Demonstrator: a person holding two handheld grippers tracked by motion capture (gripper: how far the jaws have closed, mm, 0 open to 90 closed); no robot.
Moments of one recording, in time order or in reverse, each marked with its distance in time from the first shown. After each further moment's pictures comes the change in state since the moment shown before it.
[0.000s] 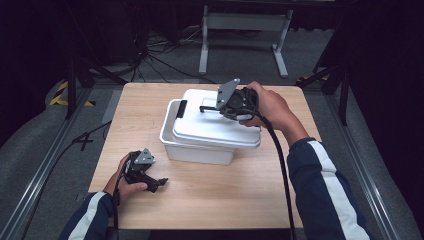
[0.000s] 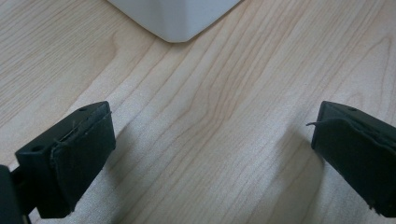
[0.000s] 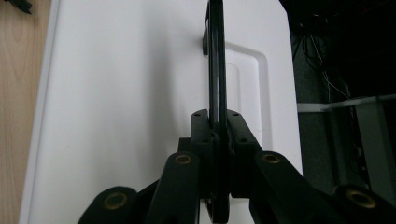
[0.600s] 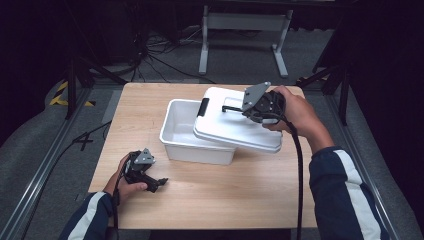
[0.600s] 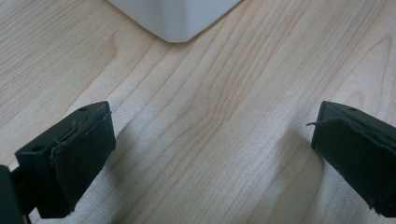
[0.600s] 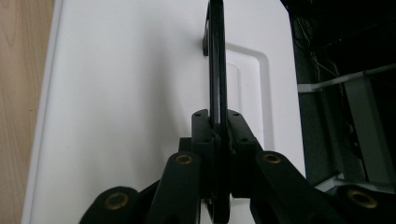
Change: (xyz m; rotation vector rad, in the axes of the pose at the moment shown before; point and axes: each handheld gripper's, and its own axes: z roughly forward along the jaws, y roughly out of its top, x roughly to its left) left arm 0.000 0.000 0.000 -0.003 0.003 -0.002; right arm 0.004 -0.048 -0.030 0.015 -0.048 0.058
